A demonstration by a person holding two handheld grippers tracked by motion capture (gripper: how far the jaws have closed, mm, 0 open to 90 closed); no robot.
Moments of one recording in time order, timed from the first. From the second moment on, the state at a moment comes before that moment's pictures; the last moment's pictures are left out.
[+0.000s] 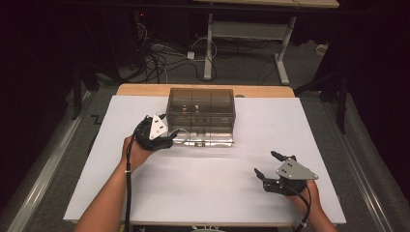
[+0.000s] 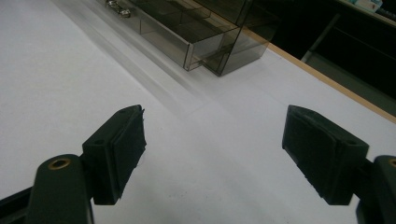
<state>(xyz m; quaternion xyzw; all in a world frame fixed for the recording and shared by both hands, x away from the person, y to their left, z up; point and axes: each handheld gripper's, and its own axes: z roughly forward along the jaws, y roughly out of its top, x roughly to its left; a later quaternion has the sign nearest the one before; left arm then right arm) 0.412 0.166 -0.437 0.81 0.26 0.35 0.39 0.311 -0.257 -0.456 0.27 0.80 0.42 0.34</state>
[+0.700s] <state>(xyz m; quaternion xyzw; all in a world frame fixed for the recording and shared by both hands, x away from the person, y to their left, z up) 0.388 0.177 -0.434 0.79 0.27 0.32 0.44 0.311 -0.254 -0.457 0.27 0.80 0.42 0.33</state>
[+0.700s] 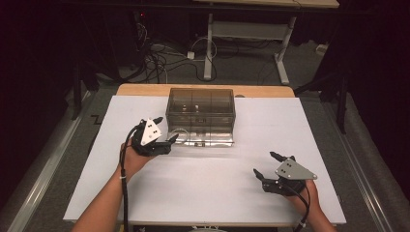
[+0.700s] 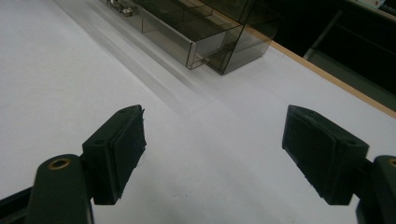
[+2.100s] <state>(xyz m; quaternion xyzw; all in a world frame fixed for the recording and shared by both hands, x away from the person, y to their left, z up) 0.344 0.176 -0.468 0.85 0.23 0.25 0.40 0.315 -0.256 -0.459 0.26 0.80 0.42 0.33</state>
